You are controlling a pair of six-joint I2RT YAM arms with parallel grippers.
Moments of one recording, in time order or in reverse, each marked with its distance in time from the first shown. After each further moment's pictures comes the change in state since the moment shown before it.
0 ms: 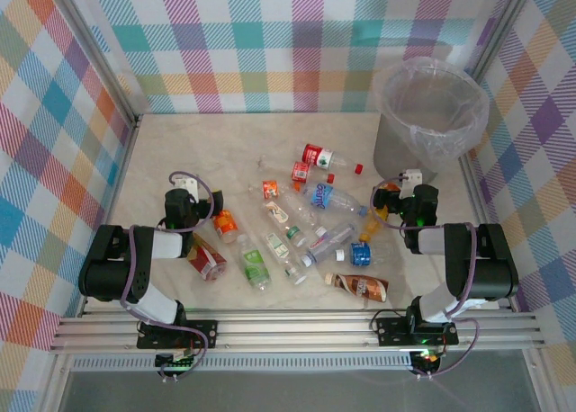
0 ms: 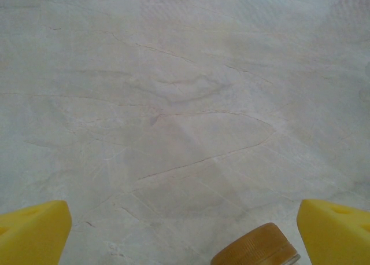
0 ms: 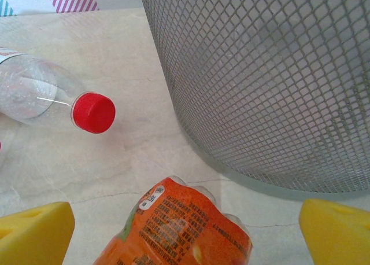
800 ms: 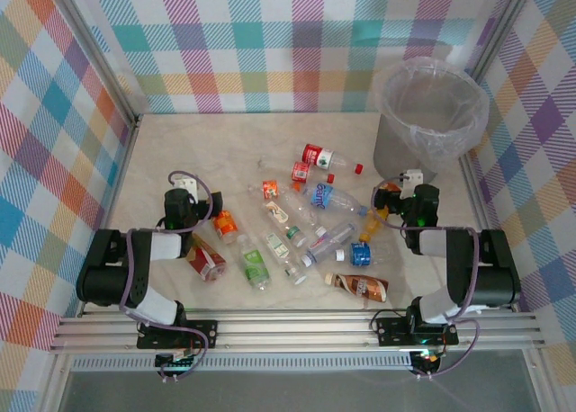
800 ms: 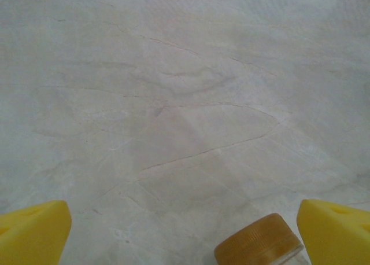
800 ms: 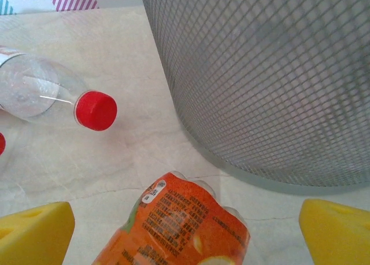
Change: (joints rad) left arm -0.004 -0.058 0.005 -0.089 -0.014 -0.003; right arm 0.000 -0.068 0.000 -0.075 0.007 0.008
